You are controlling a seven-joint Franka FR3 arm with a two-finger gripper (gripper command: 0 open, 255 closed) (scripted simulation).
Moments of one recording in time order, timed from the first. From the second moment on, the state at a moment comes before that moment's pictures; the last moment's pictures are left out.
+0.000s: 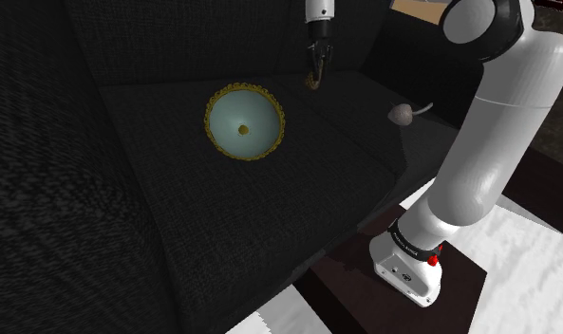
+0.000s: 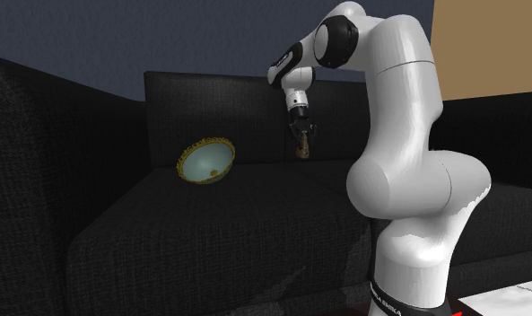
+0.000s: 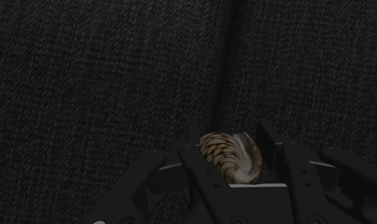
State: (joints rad) arm -0.02 0.29 -0.10 -1.45 -0.04 1.34 -0.27
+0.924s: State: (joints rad) arm -0.02 0.33 -0.10 -1.21 -0.04 1.14 -0.28
